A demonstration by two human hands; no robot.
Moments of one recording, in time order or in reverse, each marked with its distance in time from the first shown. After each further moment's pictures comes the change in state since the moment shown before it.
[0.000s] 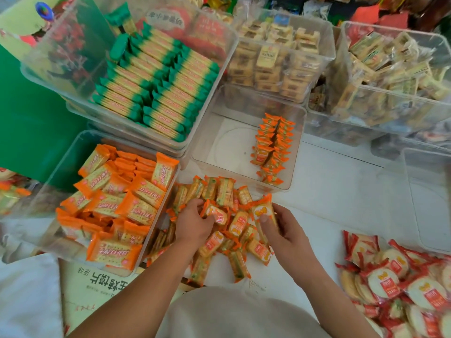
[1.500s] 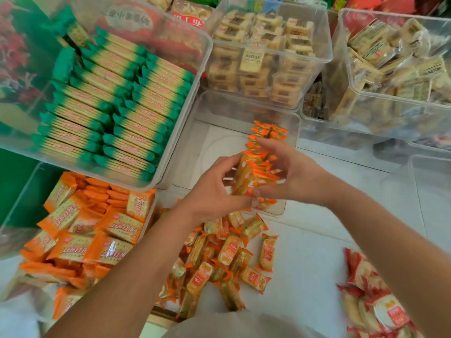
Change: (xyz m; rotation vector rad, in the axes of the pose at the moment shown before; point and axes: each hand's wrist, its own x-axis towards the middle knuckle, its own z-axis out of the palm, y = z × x) left_hand 0.052 0.171 -0.032 -0.314 -0.425 0.471; right_hand 0.168 -0.107 -0.075 -0.396 -0.370 -0.259
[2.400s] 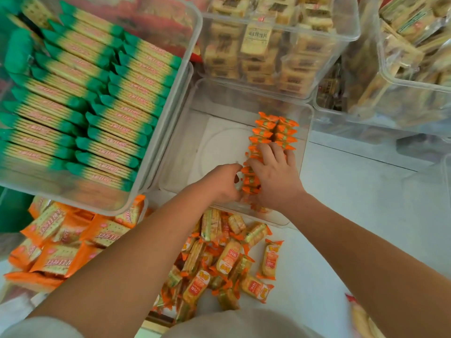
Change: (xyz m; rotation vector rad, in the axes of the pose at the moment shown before) left_hand 0.103 -0.072 0.012 0.658 -0.293 -0.299; right_hand 0.085 0.092 0.054 -1.065 0.192 -0.036
